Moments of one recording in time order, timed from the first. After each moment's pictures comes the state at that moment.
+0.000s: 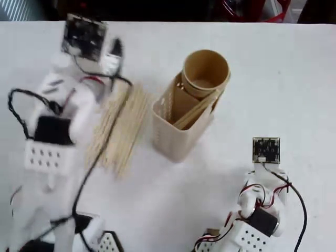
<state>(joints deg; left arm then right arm) 0.8 -31.6 15.7 44.0 -9.6 28.8 -102.8 96.4 60.0 31.7</state>
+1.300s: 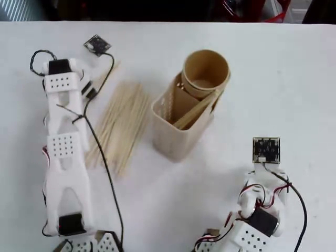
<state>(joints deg) -16.7 78.8 -87.7 90.0 -43.9 28.8 -102.8 96.4 60.0 31.7</state>
